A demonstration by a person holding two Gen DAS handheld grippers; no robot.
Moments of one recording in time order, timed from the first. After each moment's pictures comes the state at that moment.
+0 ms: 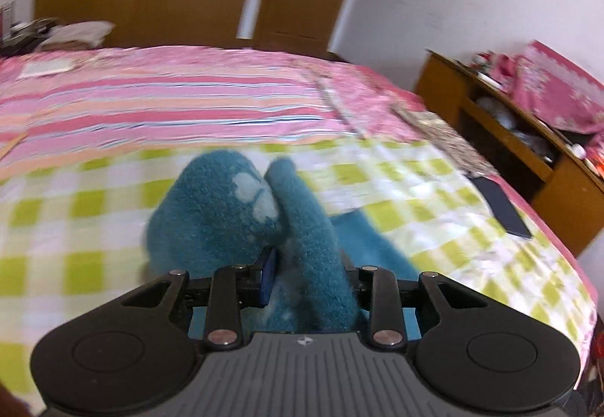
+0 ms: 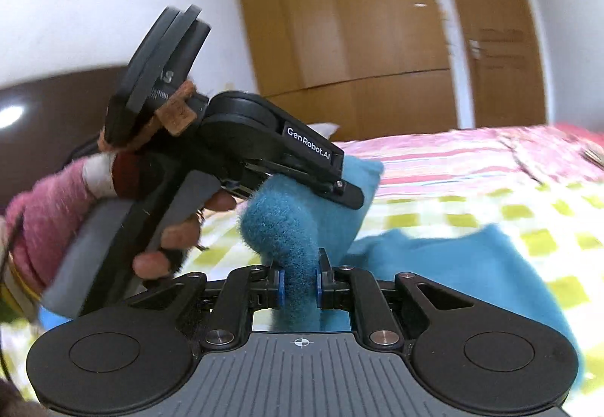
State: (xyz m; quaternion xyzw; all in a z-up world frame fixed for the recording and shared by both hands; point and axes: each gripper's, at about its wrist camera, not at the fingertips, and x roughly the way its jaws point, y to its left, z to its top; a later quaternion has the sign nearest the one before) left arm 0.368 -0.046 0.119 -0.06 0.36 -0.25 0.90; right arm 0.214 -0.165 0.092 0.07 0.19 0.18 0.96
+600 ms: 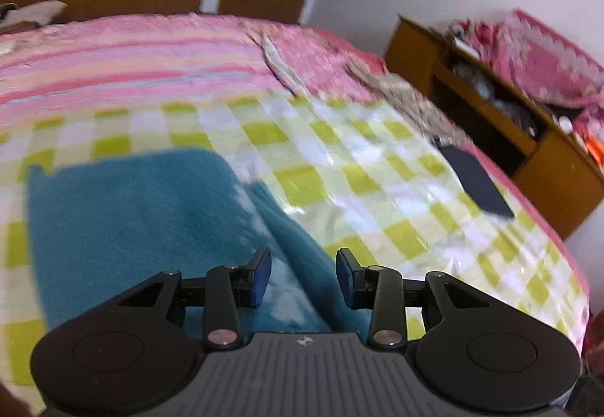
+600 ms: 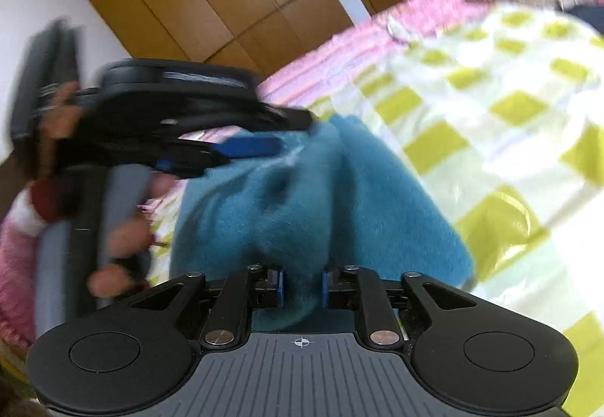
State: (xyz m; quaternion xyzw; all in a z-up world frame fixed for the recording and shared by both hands) left arm 0.366 -0.162 0.081 -0.06 0.38 -0.27 0.88; right arm 0.223 -0.320 0.019 0.26 0.31 0.10 0.91
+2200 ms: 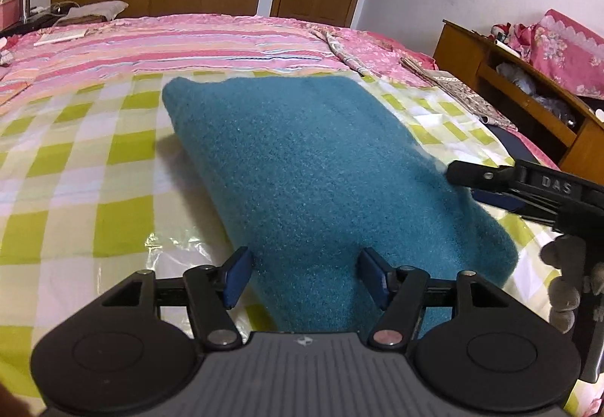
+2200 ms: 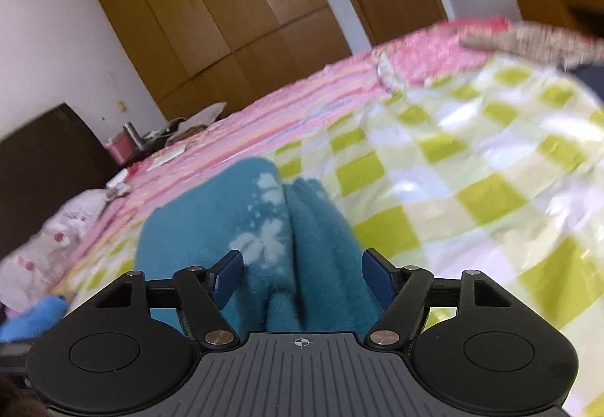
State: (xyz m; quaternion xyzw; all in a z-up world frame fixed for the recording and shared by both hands) left arm 0.284 -0.094 0.026 -0.04 0.37 -0.20 0.91; right arm 0.289 -0.367 0.039 0.21 0.29 0.09 0.93
